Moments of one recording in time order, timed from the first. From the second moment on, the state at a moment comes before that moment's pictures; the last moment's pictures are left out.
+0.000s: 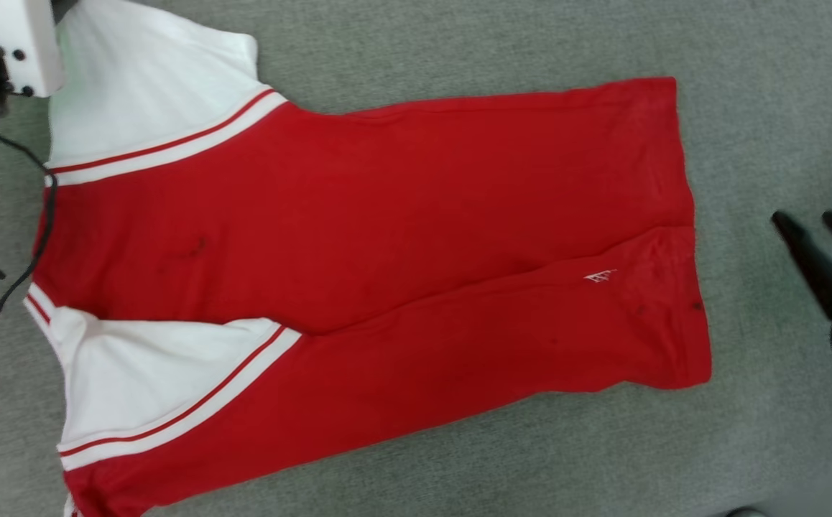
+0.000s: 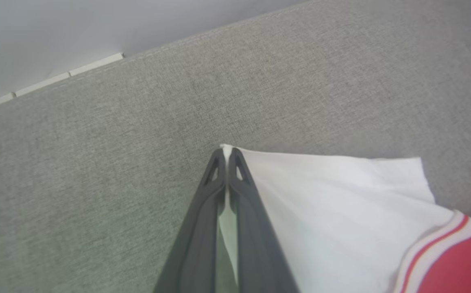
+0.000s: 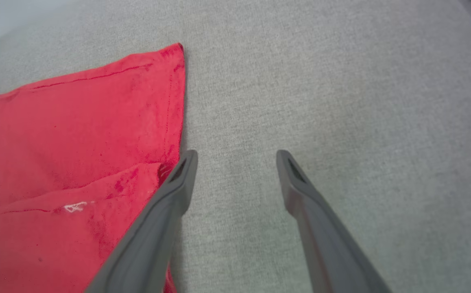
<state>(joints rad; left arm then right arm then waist) -1.29 0.68 -0.74 0.70 -0.94 -0.12 0.56 -0.23 -0.27 -0.20 -0.22 0.65 0.13 0.65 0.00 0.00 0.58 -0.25</state>
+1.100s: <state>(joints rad) -1.32 0.64 -0.90 0.57 -1.01 -0.13 0.43 -0.73 -0.33 -0.05 0.35 0.57 0.13 0.74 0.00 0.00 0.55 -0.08</state>
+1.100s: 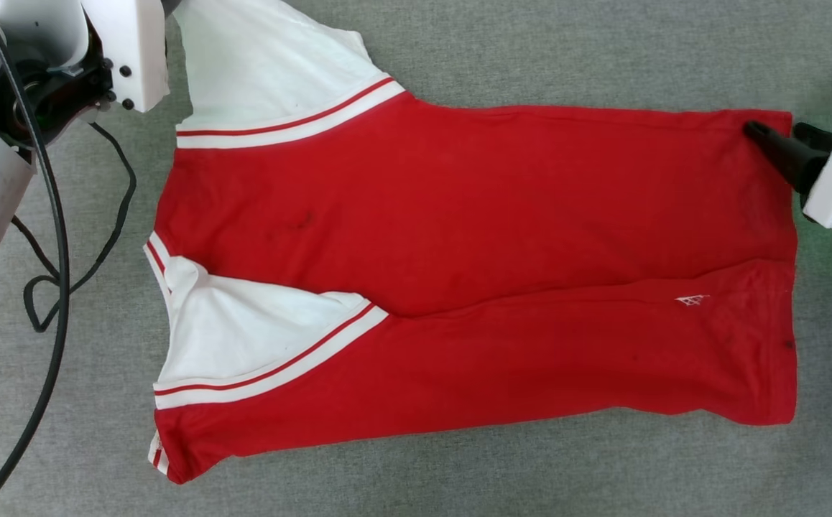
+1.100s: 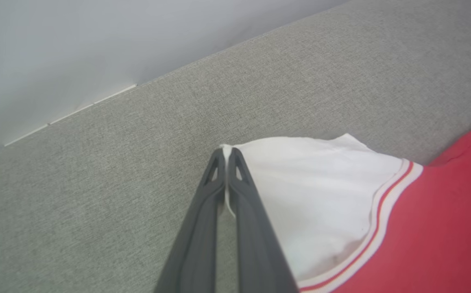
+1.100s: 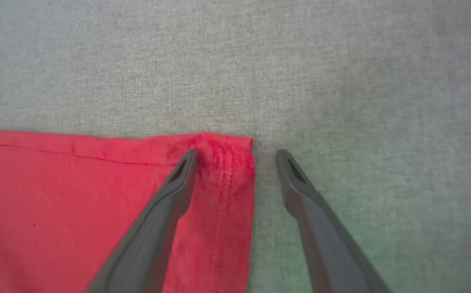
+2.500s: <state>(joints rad) -1.07 0.88 -1.04 0.19 -1.15 -0.12 0.28 -0.52 -0.68 0.26 0.28 0.80 0.13 0.46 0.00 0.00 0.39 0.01</state>
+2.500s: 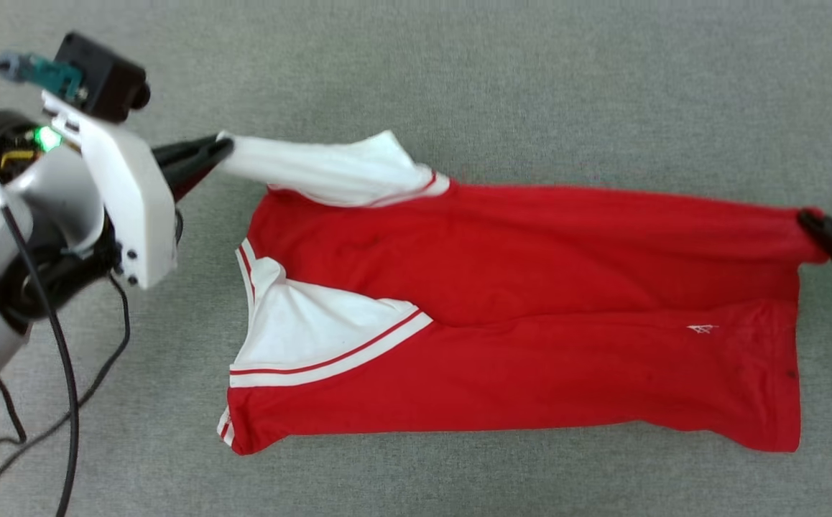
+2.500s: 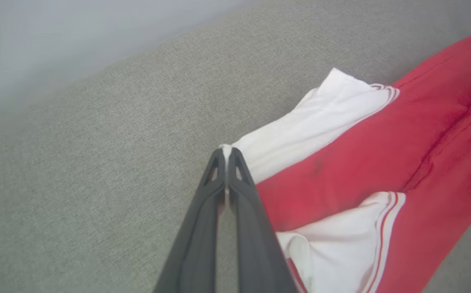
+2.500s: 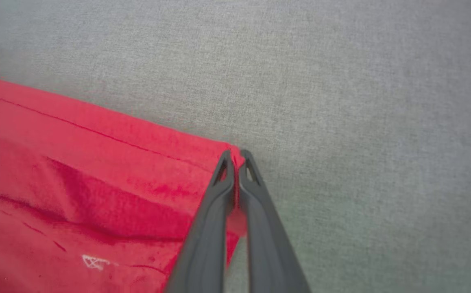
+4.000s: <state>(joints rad) -0.72 0.98 -1.11 0.02 -1.32 -0.06 0.19 -0.16 -0.58 0.11 0.10 0.82 0.13 0.61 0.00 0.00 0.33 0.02</state>
